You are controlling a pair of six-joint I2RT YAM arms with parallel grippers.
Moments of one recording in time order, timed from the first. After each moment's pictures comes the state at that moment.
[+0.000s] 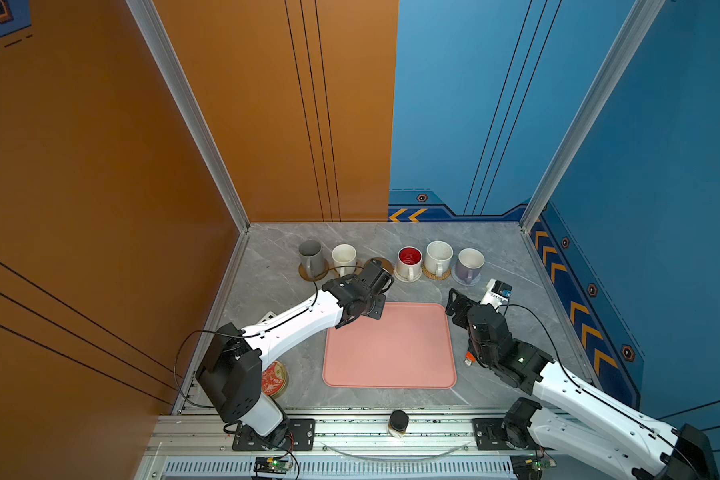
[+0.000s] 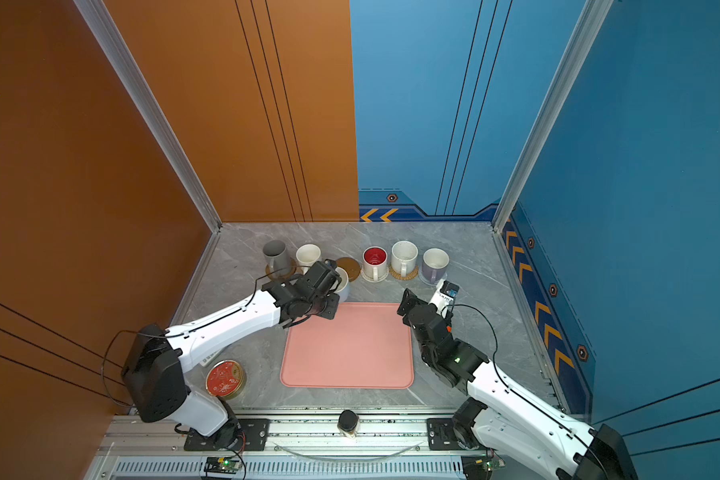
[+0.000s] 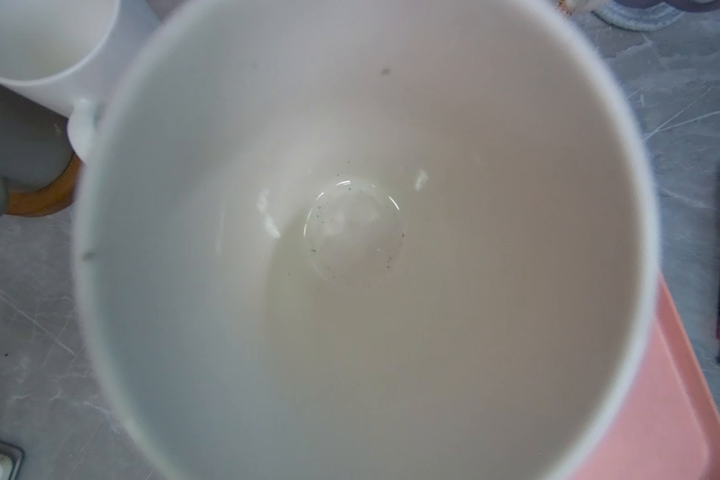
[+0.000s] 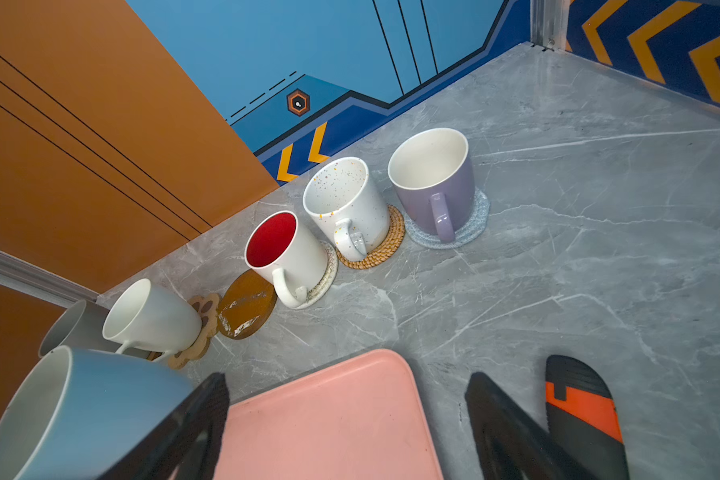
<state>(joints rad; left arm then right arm) -0.75 1.58 1.25 -0.68 -0.22 -0.39 0.72 0.86 0.56 -0.18 0.66 0.82</state>
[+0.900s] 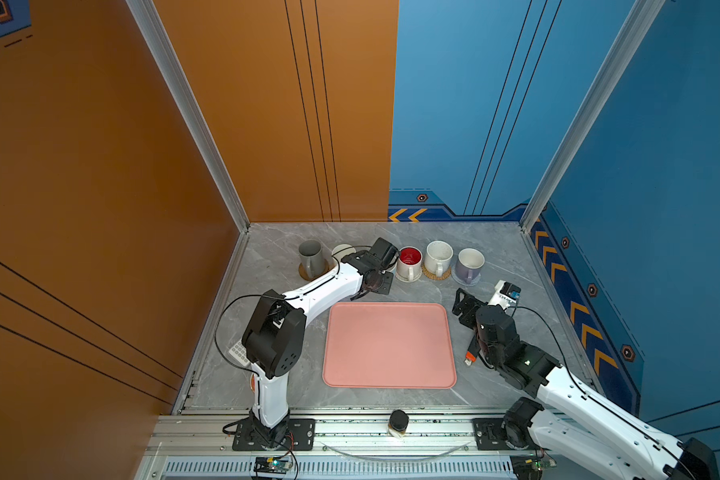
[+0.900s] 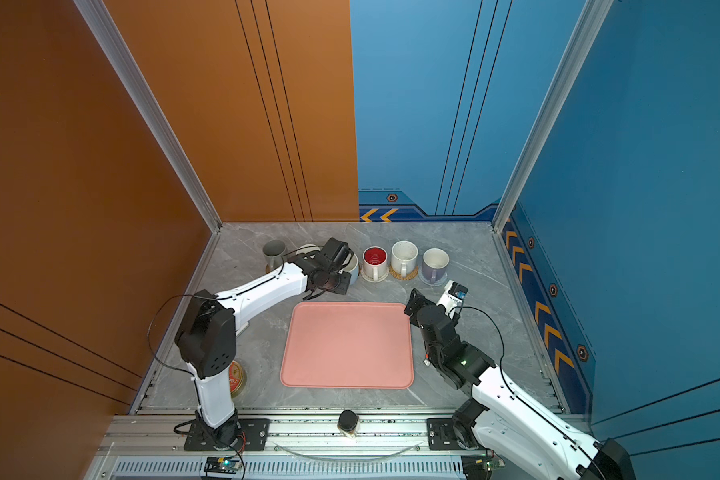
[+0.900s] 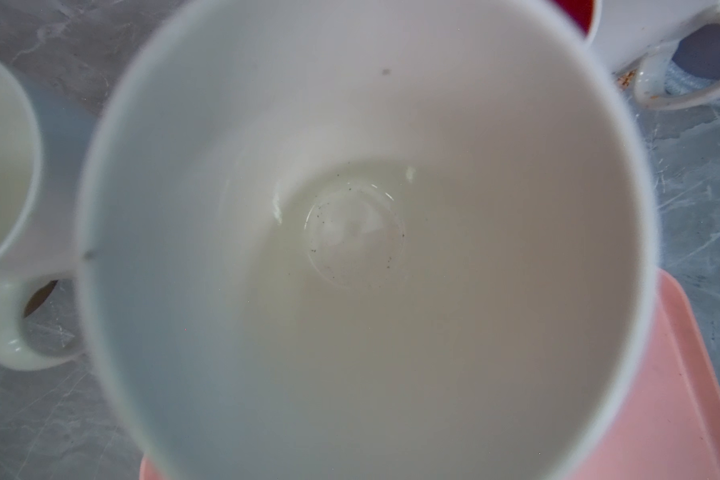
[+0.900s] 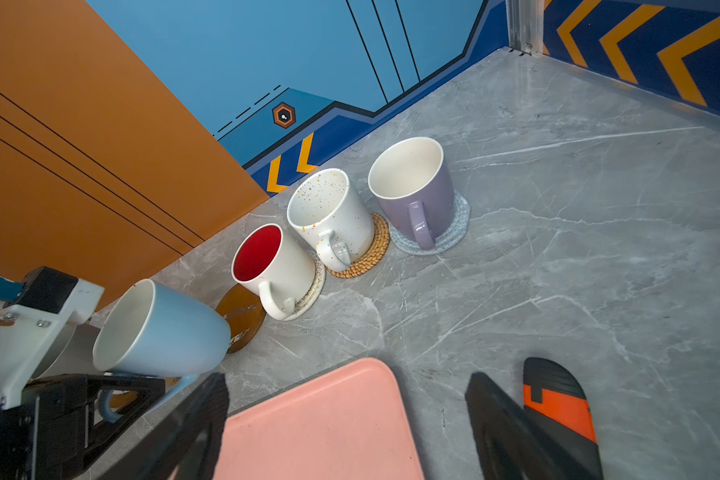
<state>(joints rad) -0.65 1.91 1.55 -0.68 -0.17 -0.31 0.65 0.80 0.53 -0.18 0.63 0.82</state>
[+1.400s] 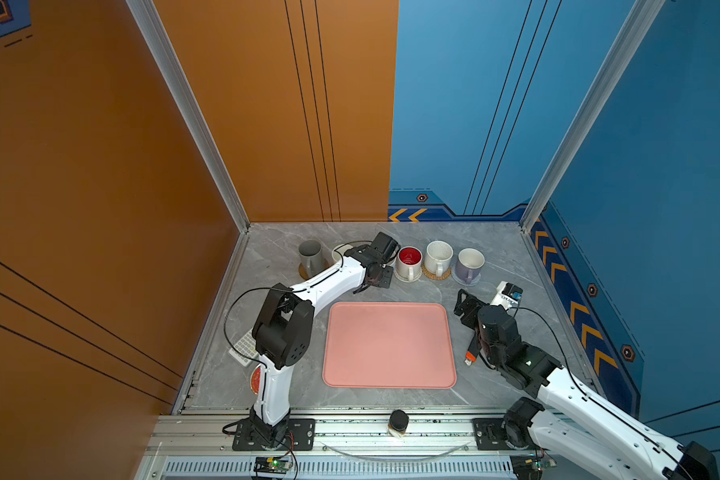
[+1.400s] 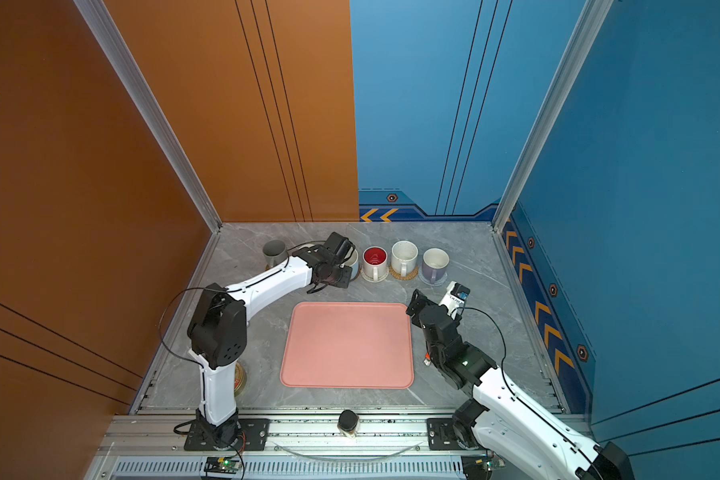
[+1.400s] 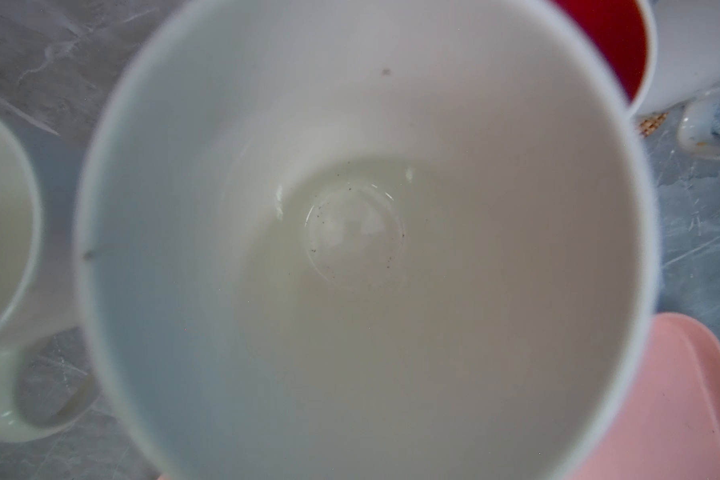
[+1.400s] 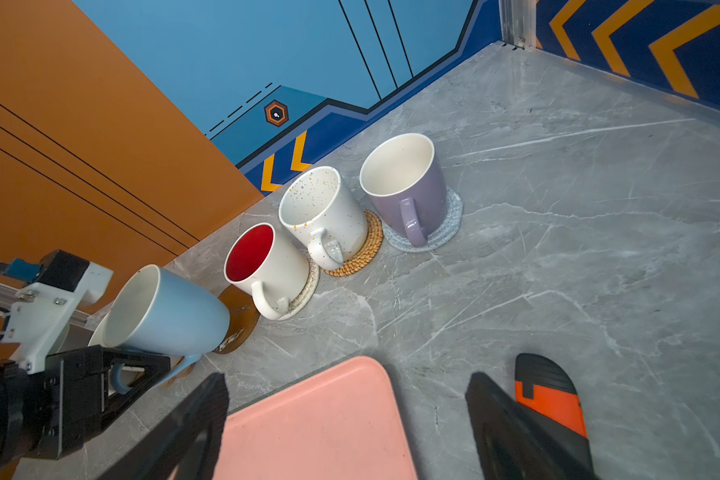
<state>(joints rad) -0.62 2.00 1.65 -0.69 -0.17 -0.31 0.63 0.79 0.52 -0.19 0.61 0.83</state>
